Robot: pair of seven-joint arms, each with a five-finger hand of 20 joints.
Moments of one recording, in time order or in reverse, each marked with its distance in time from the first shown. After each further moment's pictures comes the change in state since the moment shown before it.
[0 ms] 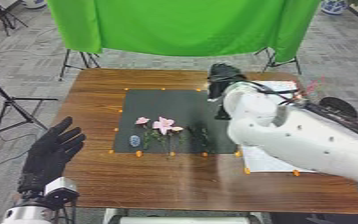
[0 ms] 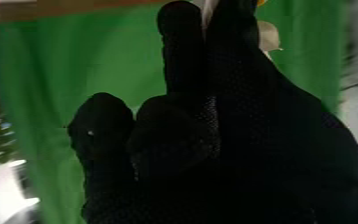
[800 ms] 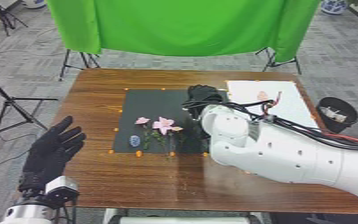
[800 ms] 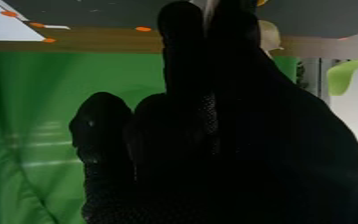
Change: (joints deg) left arm -0.8 -2.7 -0.7 0.1 2.9 -0.8 -3.3; right arm -0.8 -4.8 -6.0 1.2 -3.7 -3.6 0.4
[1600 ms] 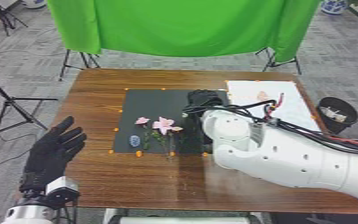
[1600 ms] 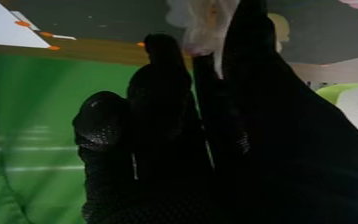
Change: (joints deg) left arm 0.0 -0.1 0.4 0.0 0.0 -0.1 0.3; right arm -0.8 1.7 0.4 -3.0 -0.7 -4.9 0.1
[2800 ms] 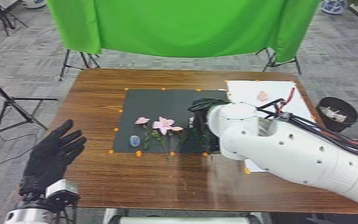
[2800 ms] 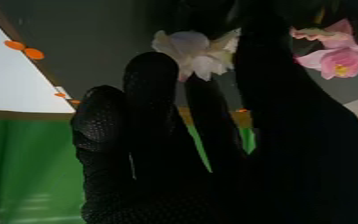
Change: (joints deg) left arm 1.2 1.5 0.5 -0.1 -2.1 0.9 2.0; right arm -6.6 0.7 13.7 -3.7 12.7 -18.1 3.3
